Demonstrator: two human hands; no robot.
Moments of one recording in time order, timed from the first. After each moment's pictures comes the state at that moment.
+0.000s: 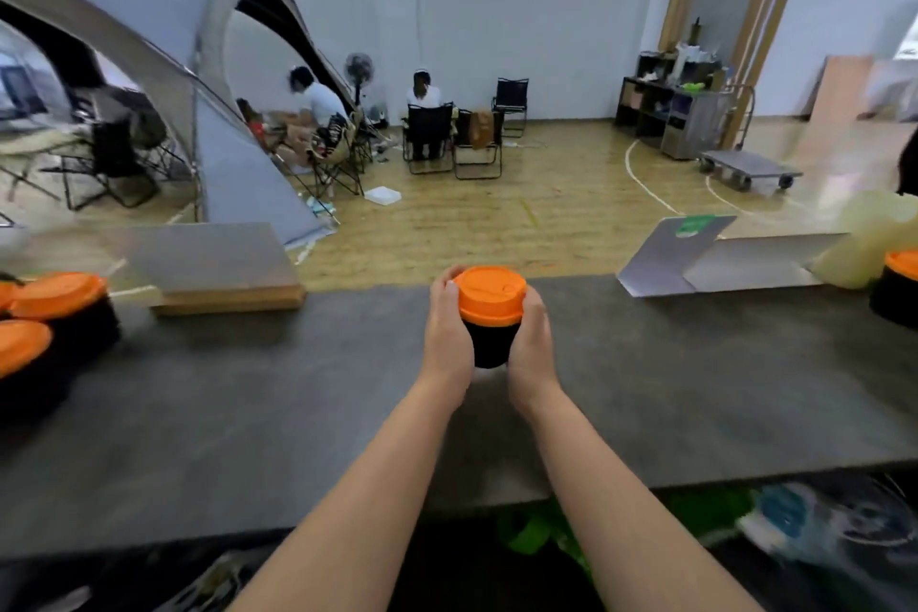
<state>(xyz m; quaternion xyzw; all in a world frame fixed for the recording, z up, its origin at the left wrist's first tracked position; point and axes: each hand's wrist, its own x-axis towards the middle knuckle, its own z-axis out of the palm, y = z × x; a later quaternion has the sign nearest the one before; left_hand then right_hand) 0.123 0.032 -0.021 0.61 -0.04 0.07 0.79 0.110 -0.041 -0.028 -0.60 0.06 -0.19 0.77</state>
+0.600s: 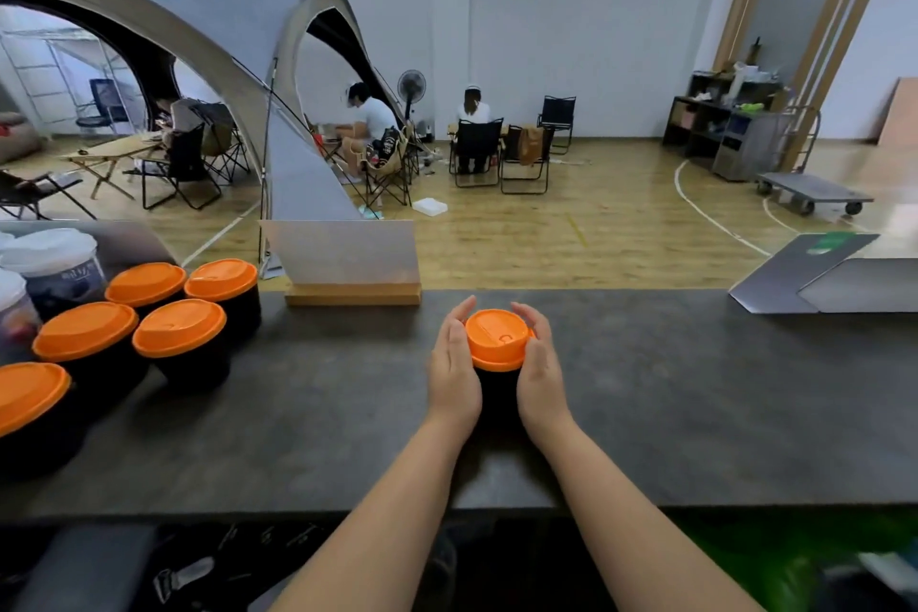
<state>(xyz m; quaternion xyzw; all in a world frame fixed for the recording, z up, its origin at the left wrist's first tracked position) 0.115 0.190 -0.062 0.68 -0.05 0.17 0.72 0.108 0.096 -0.063 -0.70 -0.03 -0.21 0.69</state>
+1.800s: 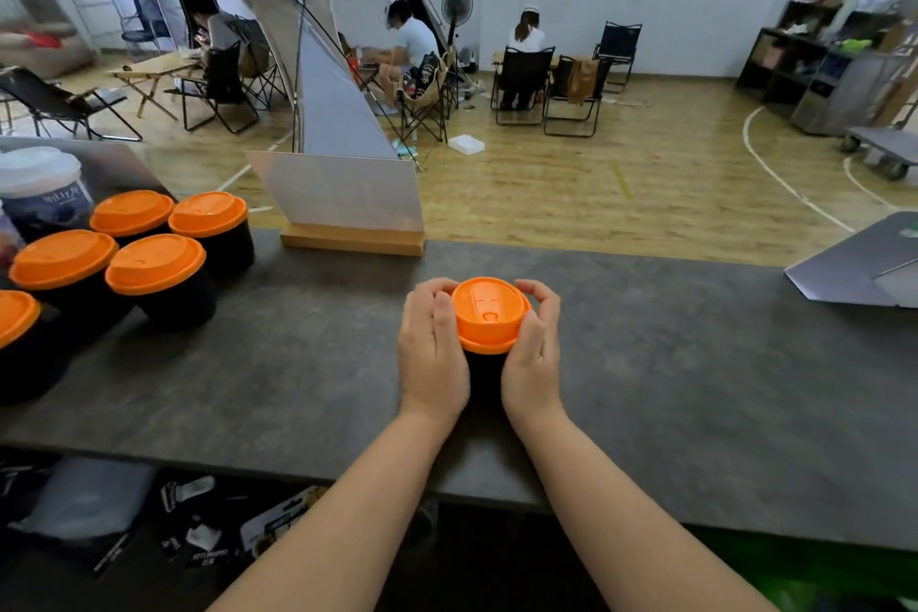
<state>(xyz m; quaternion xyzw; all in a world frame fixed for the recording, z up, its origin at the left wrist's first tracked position) 0.111 0.188 -0.074 0.73 -0.01 0.31 0.61 0.110 0.093 -0.071 -0.69 -0.04 -0.20 0.69</state>
